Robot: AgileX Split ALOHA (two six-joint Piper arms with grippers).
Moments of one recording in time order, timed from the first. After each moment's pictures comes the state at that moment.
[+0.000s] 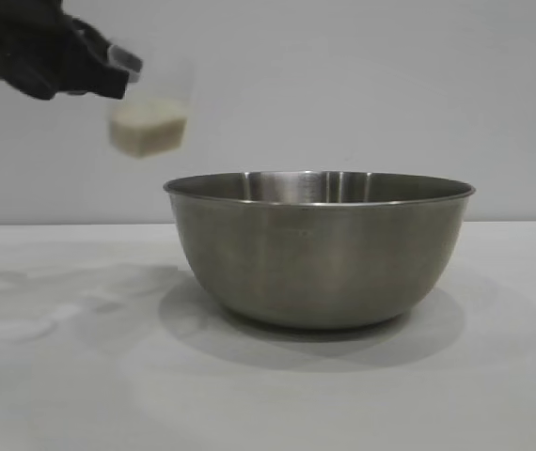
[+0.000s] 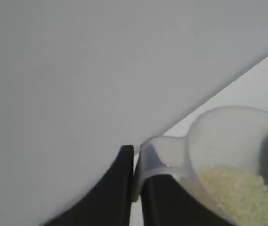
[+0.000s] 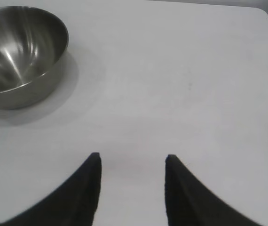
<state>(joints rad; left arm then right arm) -0.25 1.87 -0.74 0.40 -1.13 0.27 0.11 0.04 -0.49 0.05 1.14 -0.07</state>
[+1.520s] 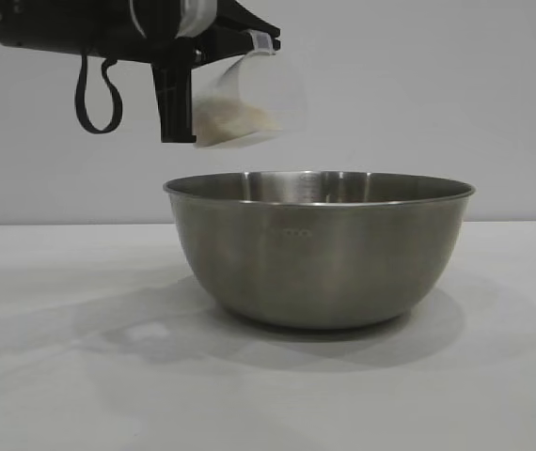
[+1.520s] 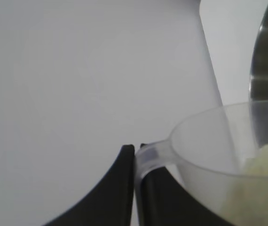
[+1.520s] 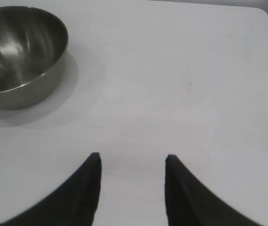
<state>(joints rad) -0.40 1.92 -0.85 0.62 -1.12 1.26 0.11 0.04 -0.49 0.05 1.14 -0.07</state>
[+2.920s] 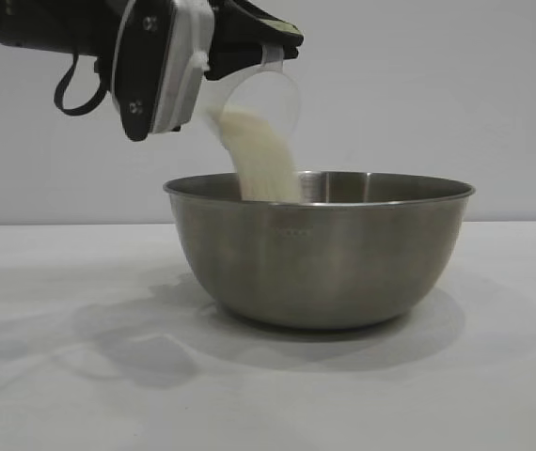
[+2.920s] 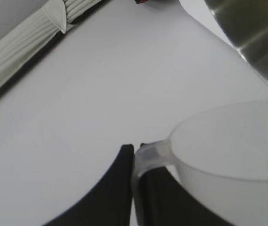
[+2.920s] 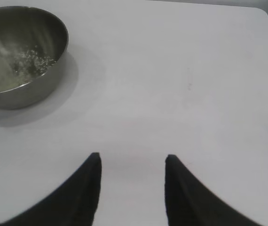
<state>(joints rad) -0.41 1.92 -0.85 0.79 -1.13 1.93 0.11 0.04 -0.49 0.05 1.14 -0.07</state>
